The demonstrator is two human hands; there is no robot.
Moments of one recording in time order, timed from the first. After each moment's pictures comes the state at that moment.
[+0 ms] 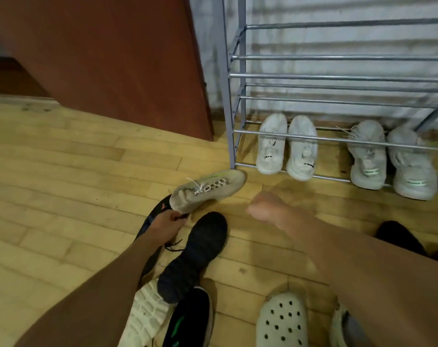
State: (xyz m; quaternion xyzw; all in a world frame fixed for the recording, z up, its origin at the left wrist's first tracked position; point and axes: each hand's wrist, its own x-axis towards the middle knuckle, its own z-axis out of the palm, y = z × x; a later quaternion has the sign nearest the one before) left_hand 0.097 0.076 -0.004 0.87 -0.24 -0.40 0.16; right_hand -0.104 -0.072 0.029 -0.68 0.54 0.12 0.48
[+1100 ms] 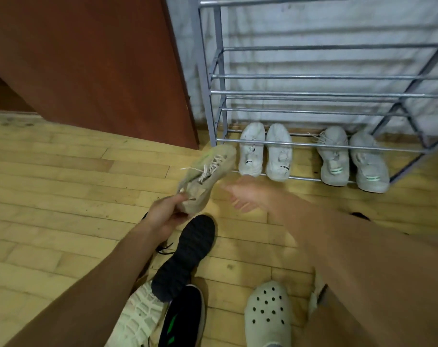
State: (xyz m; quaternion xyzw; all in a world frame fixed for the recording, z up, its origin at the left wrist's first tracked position) left_hand 0.052 0.054 0.082 0.65 -0.03 -0.55 0.52; right_hand -0.109 -0.064 0.100 -0.62 0.52 0.05 0.59
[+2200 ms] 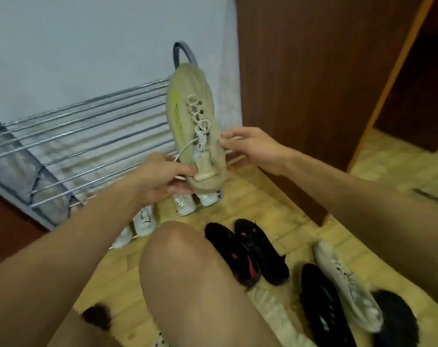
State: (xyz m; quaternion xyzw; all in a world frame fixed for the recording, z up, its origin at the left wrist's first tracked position) left_hand -0.318 -0.030 0.323 0.59 -0.51 -0.55 0.29; right_hand -0.522 -0.037 0.308 -0.54 0.49 -0.43 0.54
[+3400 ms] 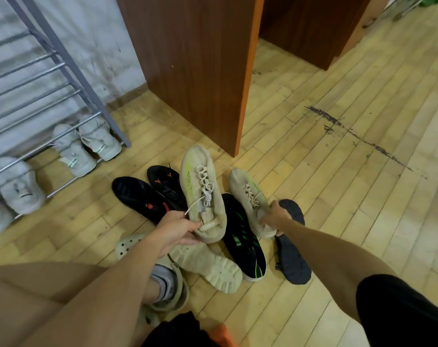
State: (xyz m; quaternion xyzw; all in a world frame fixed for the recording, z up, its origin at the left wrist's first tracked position) left_hand -0.464 0.085 0.076 0.57 -0.45 -0.68 0.01; right_hand -0.726 0.175 -0.032 -0.24 0.86 -0.03 0.44
